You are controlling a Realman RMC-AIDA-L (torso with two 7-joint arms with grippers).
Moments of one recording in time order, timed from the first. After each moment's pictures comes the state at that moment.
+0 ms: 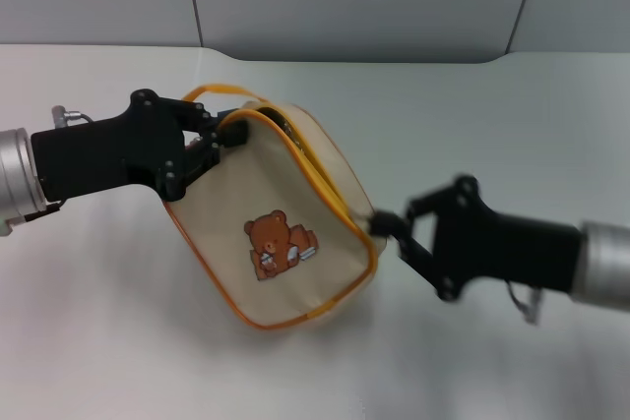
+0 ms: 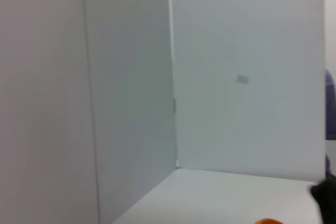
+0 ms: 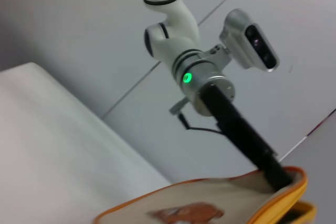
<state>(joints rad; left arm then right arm) -0.60 -1.99 0.63 0.51 1.84 1.64 -1.05 0.58 2.08 -0.69 -0.29 -1.83 -1.61 -0.03</state>
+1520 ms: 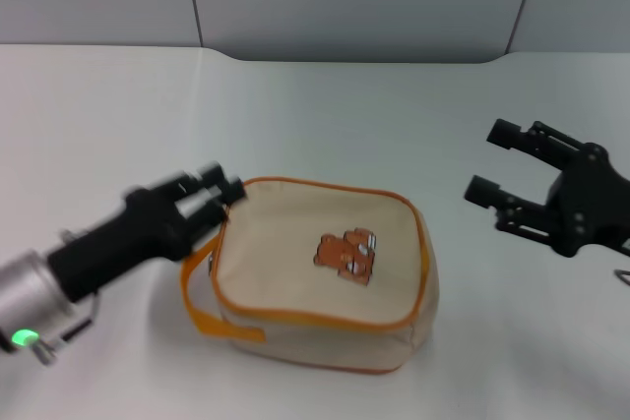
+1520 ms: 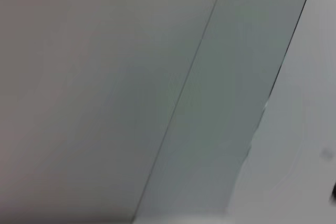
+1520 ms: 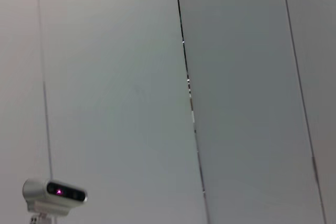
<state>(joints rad) -0.44 -2.06 0.58 0.20 1.66 1.55 -1.01 0.46 2.03 -0.50 -0.35 -1.77 -1.79 0.93</state>
